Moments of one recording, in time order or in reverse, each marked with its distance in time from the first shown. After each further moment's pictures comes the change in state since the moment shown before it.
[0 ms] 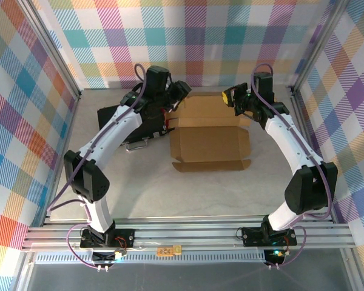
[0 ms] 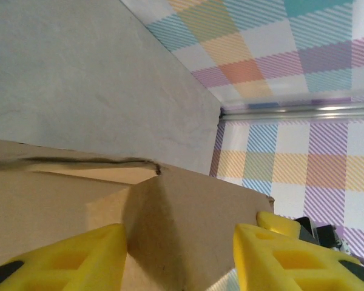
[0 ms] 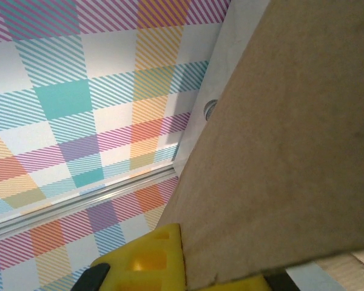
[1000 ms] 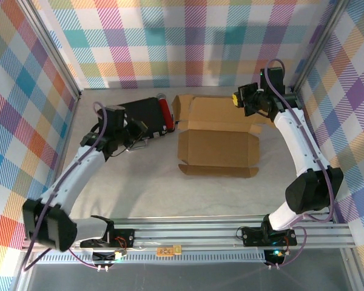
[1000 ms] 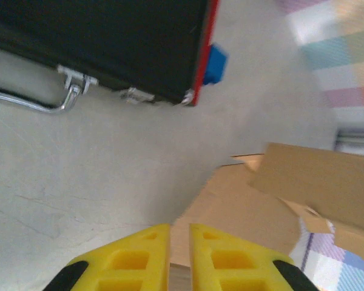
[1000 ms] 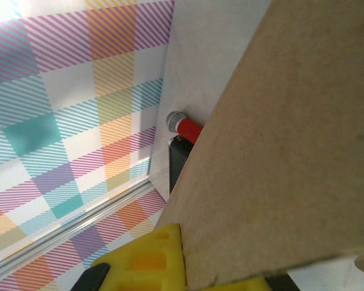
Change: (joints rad) left arm 0.252 -0.409 -0.798 0.114 0.041 0.158; right arm -0.061 0.004 0.173 -0.390 0.016 0.014
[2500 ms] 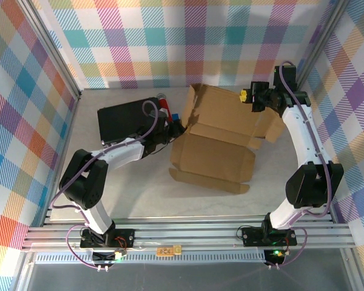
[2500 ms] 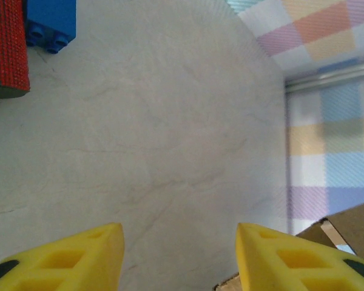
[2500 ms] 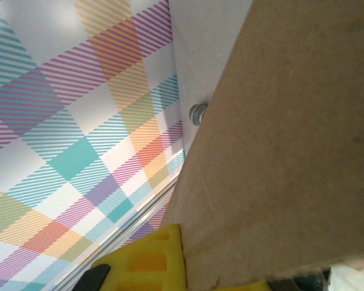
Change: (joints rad) left arm -0.266 0.296 0.018 0.516 -0.080 0.058; right arm -0.118 0.048 0.015 0.043 -0.177 0.186
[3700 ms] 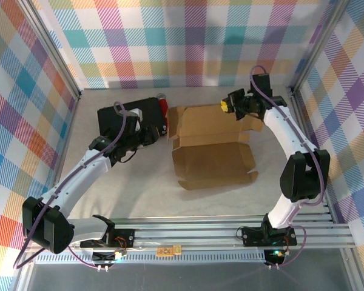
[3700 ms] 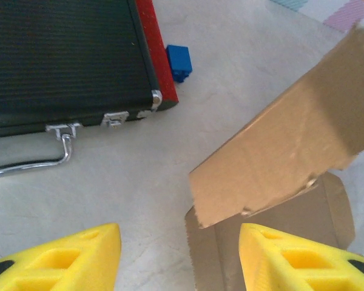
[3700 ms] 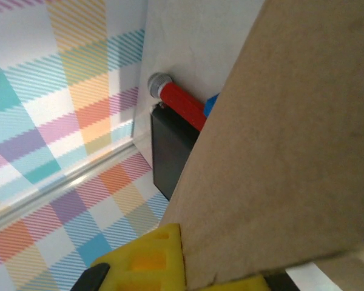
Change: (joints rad) left arm 0.122 -0.459 -0.026 -0.573 -0.113 0.372; right arm 0.133 0.087 -0.117 0.168 -0.011 -0.284
